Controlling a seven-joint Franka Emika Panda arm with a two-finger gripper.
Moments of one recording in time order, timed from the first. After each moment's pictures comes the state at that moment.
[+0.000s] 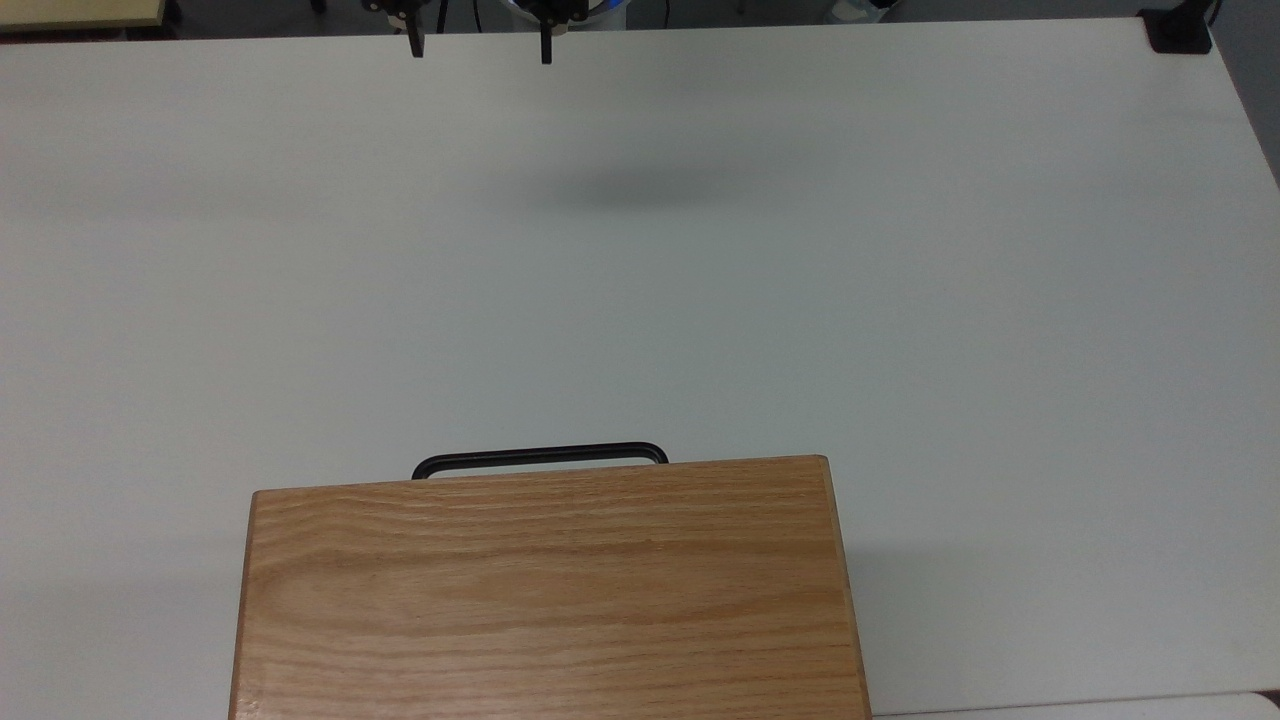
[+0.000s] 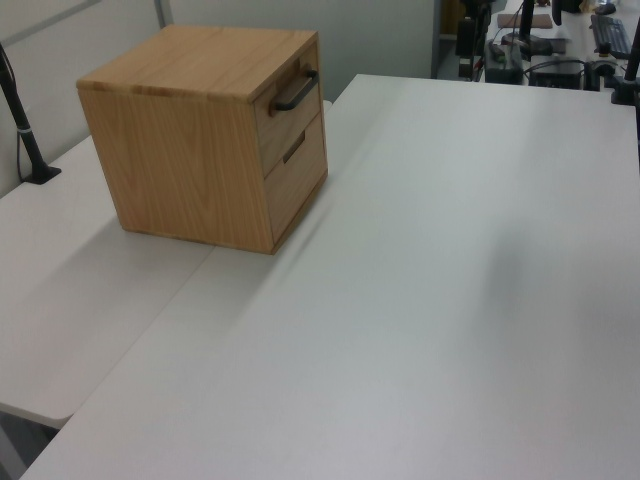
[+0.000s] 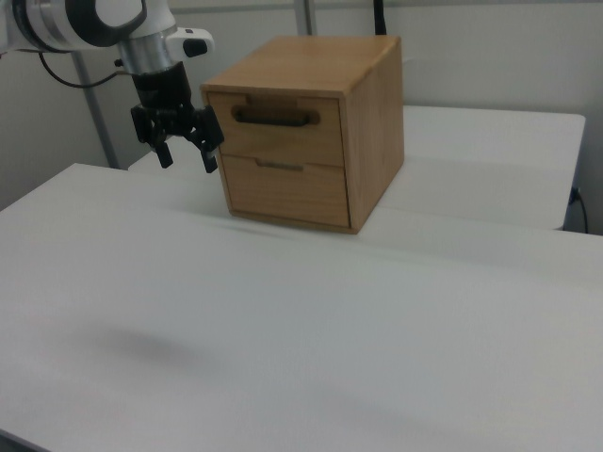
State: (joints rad) arm 0.04 0.04 -0.01 -1.54 -0.07 1.60 -0.01
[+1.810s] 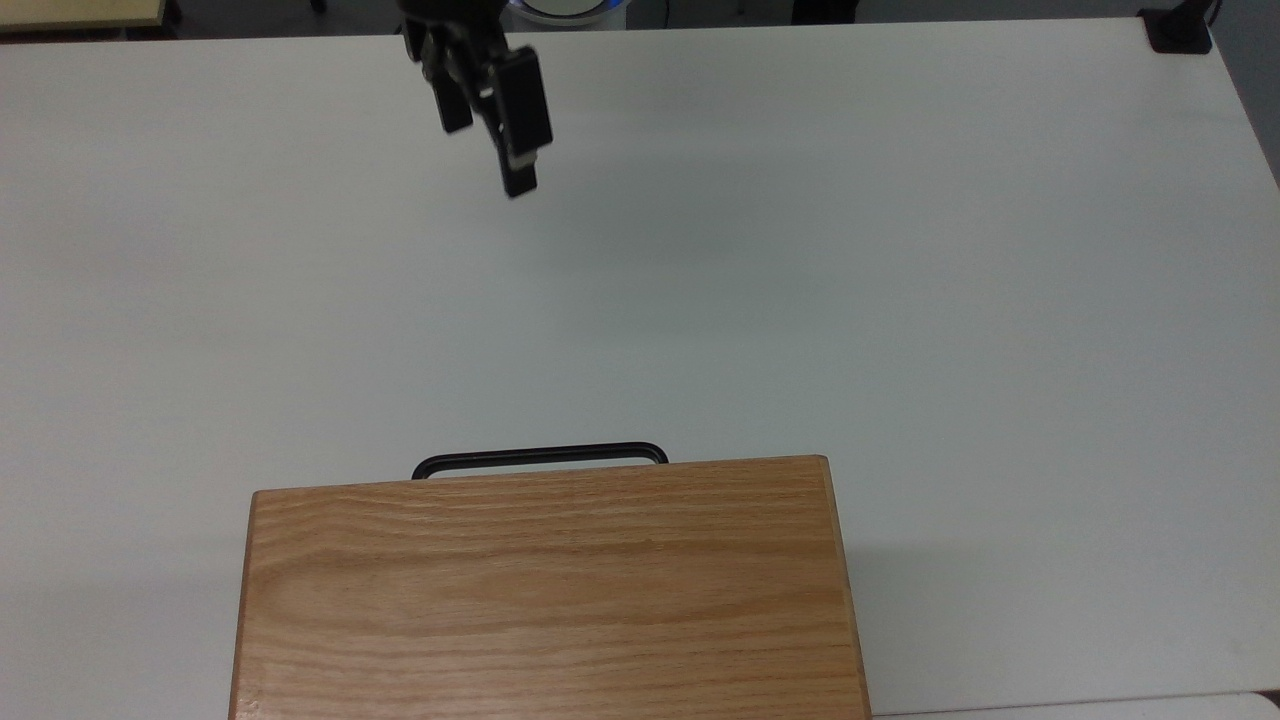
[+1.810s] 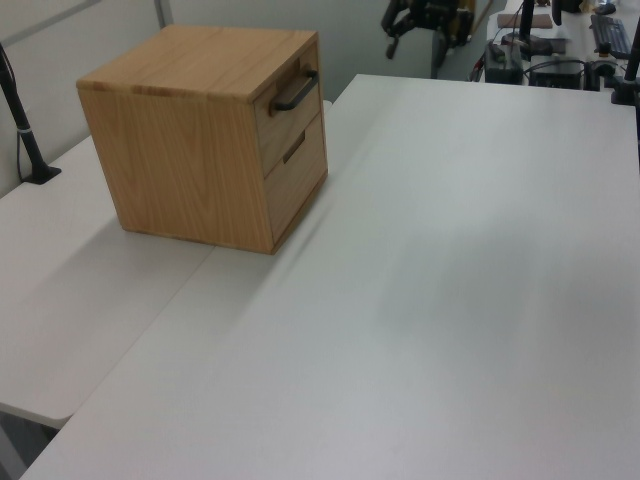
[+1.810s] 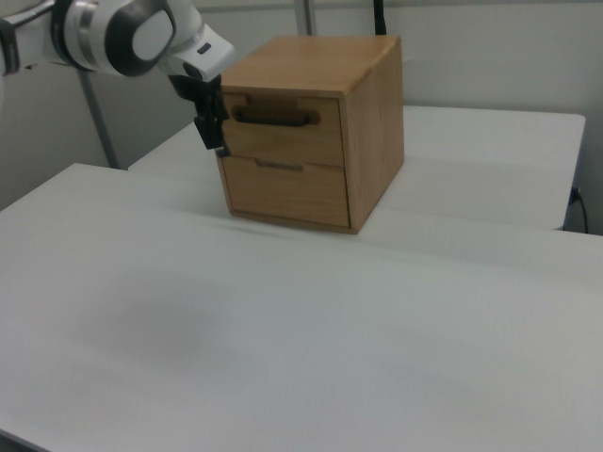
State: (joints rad) arm 0.01 0.11 -0.02 -1.55 0.07 2.02 0.97
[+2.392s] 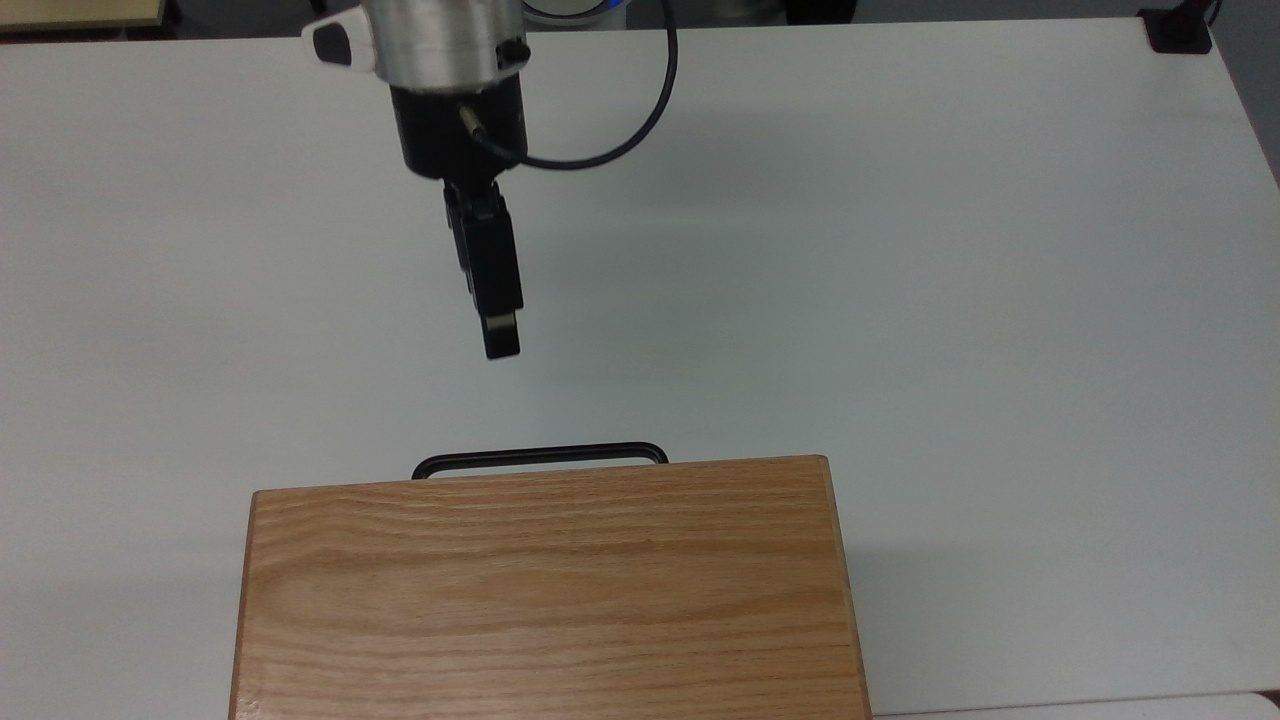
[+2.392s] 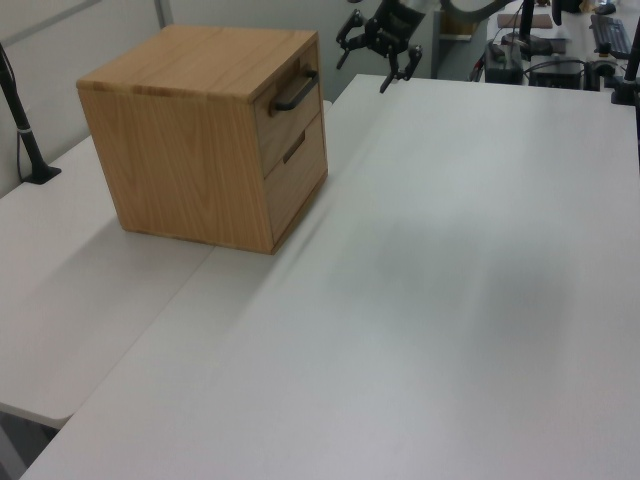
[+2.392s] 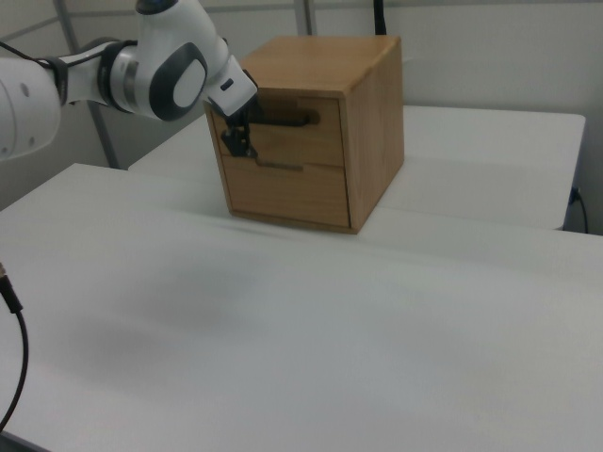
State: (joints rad) arm 0.02 0.29 -0.01 -1.53 0.09 2.40 1.23
